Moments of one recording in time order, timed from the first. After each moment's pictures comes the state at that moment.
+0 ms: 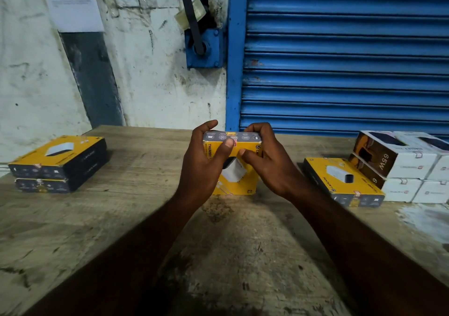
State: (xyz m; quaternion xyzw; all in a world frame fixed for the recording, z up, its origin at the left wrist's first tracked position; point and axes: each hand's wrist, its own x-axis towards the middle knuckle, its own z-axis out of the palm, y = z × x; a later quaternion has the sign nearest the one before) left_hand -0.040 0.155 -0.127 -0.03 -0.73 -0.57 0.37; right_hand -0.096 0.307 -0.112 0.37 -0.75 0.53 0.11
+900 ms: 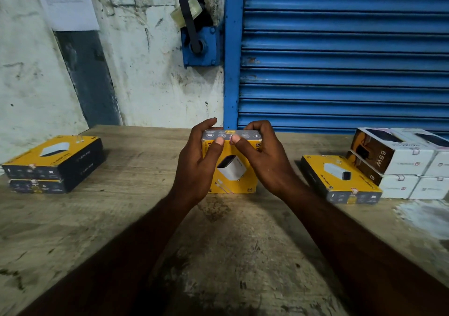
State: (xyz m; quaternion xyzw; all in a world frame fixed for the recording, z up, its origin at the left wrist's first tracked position) left_hand -0.036 0.153 -0.126 -0.08 -0.74 -0.57 0.36; right_hand -0.090 0.297 -0.112 0.30 -0.72 0.61 0.14
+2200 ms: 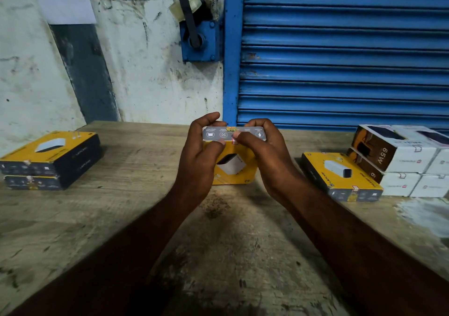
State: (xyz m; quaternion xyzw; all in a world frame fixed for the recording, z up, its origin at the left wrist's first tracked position) left_hand -0.028 0.164 -0.119 -0.09 -0.66 -0.67 0.32; right_hand -0.078 0.290 -0.103 0.23 -0.63 0.74 0.05
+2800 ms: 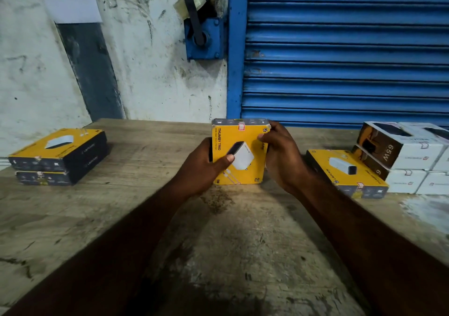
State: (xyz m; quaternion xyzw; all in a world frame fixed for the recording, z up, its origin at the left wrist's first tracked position) left_hand -0.052 0.128 -0.145 -0.02 -0.85 -0.49 0.18; right_hand -0.111 0.301 -0.117 0.19 -0.55 0.81 -0.06
